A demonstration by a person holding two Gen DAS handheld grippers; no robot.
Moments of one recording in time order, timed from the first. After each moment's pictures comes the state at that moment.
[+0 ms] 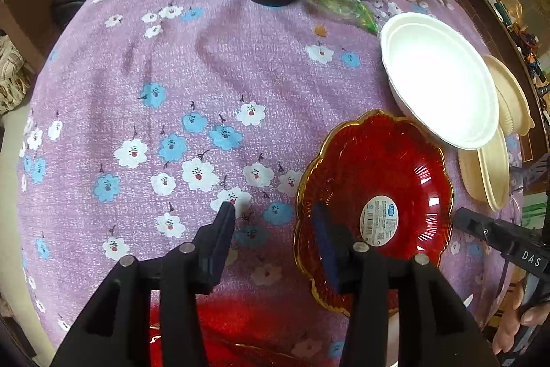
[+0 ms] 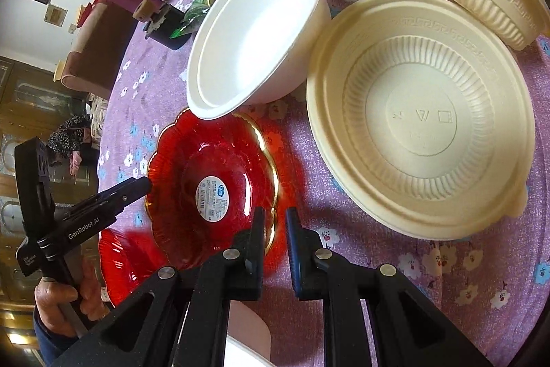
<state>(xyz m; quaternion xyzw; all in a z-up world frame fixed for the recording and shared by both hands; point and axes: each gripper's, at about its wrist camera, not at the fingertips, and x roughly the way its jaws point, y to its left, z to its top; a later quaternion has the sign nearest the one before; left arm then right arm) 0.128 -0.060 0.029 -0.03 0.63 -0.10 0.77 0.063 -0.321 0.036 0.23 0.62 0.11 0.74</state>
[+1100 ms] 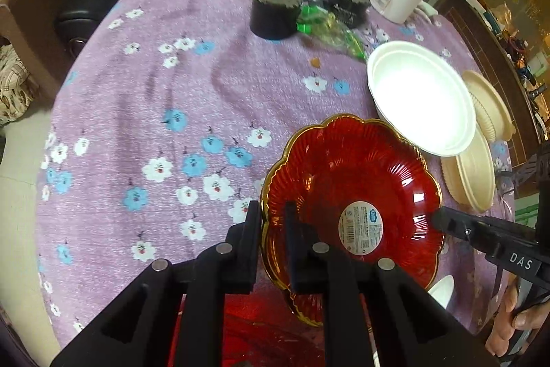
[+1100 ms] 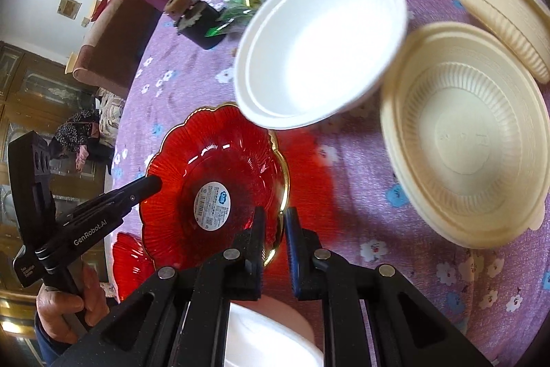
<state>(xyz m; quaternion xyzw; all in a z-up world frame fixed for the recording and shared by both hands) 0.123 -0.050 0.066 -0.03 0.59 -0.10 0.80 0.066 -0.286 0.059 0.21 0.60 0.14 0.76</state>
